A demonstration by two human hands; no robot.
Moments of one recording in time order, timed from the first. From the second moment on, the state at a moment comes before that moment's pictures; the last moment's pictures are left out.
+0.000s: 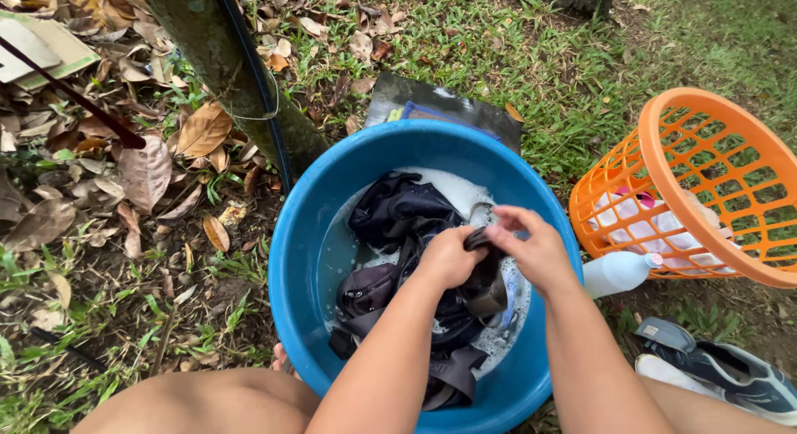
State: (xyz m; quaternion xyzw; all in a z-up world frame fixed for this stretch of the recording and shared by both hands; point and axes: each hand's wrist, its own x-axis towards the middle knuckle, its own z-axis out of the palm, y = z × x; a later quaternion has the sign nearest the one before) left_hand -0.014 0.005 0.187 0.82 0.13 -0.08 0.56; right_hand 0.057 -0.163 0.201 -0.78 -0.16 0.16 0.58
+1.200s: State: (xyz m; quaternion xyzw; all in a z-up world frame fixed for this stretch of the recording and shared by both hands) left_hand 0.007 -0.031 0.069 0.25 0.35 -0.02 0.90; right_hand 0.028 -0.079 0.209 -0.89 -0.11 -0.12 0.43
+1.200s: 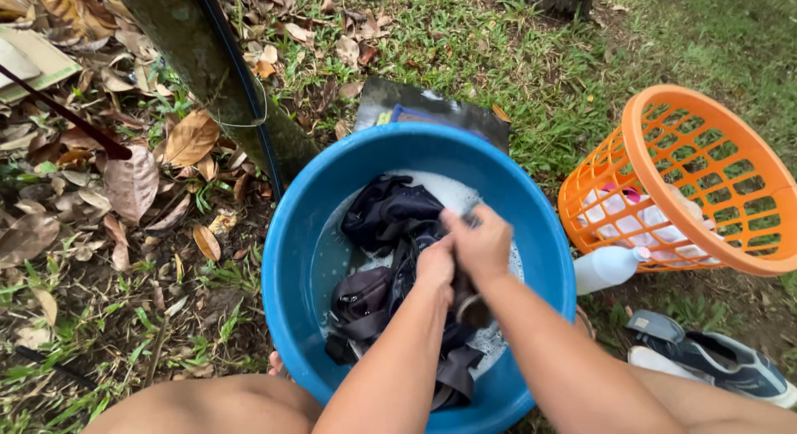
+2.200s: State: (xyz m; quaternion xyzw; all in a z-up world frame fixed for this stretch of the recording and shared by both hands) left_hand -0.005 -0.004 0.069 0.37 0.27 0.01 0.89; right_hand -0.049 -0.141 0.153 -0.97 -0.22 0.03 0.11
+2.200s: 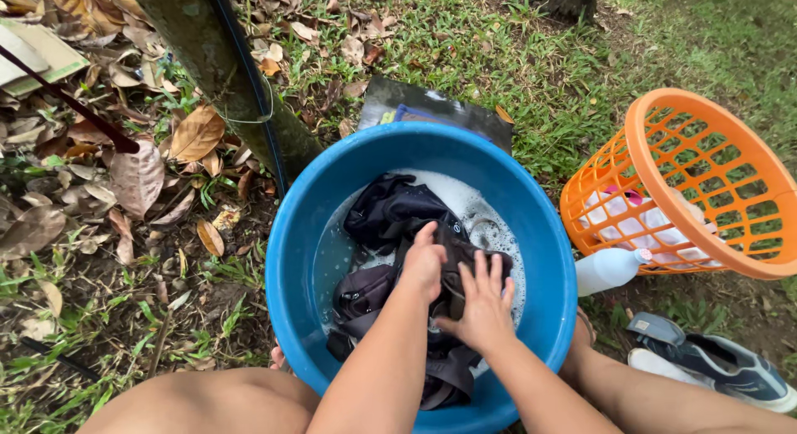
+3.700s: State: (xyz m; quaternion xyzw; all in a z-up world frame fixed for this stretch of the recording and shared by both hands) left_hand -0.030 -0.023 0.171 0.03 0.02 -0.25 0.97; right_hand 0.017 -0.222 0.110 -0.52 0.26 0.35 0.73
